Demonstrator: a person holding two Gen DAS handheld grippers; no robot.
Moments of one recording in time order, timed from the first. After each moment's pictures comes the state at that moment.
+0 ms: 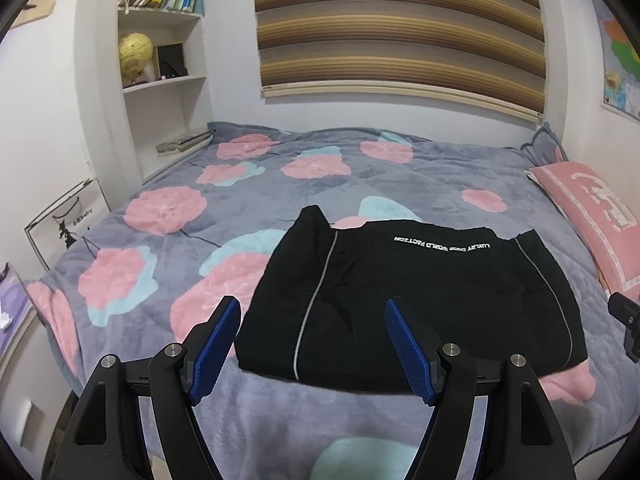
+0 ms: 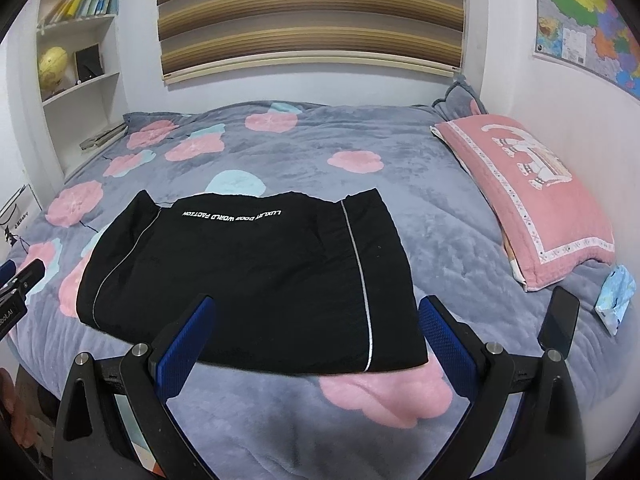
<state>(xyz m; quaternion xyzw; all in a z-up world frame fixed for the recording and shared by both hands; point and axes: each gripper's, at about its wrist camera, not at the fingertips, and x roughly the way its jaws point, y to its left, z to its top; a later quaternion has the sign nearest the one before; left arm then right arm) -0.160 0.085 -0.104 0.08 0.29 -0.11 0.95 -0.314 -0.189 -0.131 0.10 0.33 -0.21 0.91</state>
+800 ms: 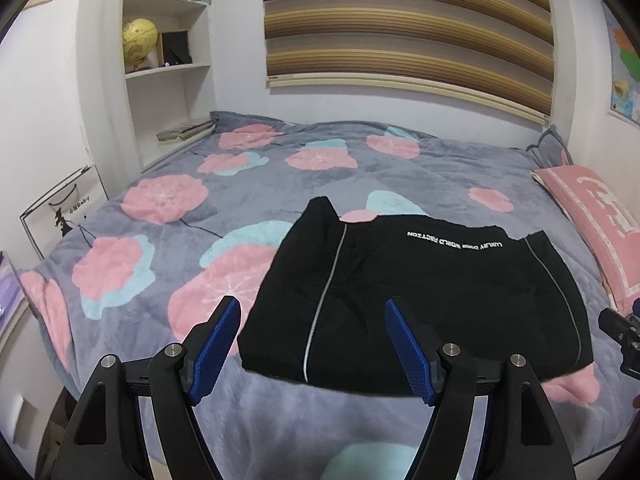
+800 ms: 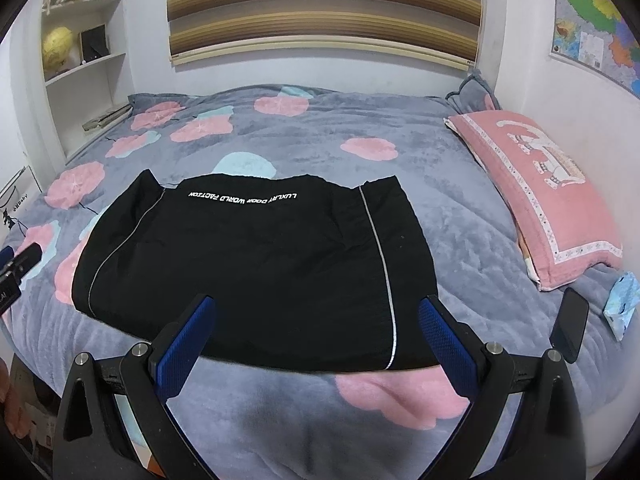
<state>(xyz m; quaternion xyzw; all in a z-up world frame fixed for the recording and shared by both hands) -0.141 0.099 -0.117 0.06 0.30 -0.11 0.95 -0.287 -0.179 -0.152 0.08 0.36 -0.20 0.91</state>
